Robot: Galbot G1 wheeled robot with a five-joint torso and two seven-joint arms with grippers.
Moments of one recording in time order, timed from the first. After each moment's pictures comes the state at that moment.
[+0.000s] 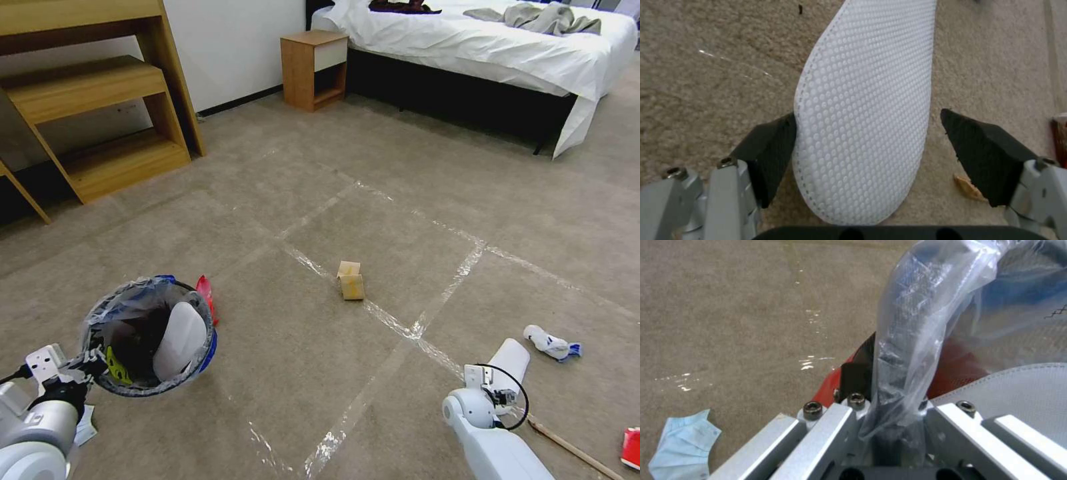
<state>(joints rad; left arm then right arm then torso) 1.72 -1.21 -0.98 -2.21 -0.92 0.40 -0.35 -1.07 1.22 0.30 1.19 0.48 -0.48 0.78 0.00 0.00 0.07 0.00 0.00</state>
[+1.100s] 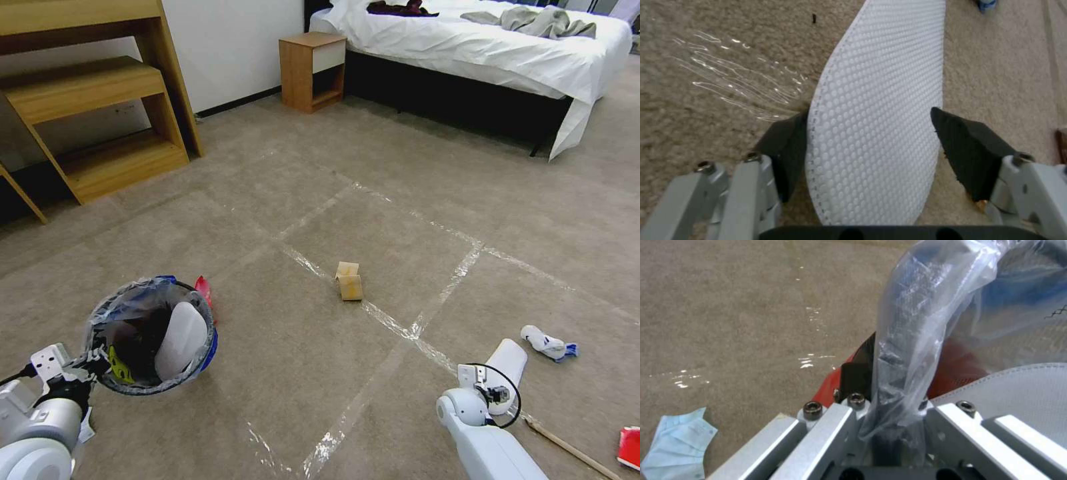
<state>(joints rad) 1.69 -1.20 -0.97 -2.18 -0.91 0.39 -0.35 -1.03 1.24 0.28 1.10 0.44 -0.47 0.76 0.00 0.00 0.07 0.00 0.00</state>
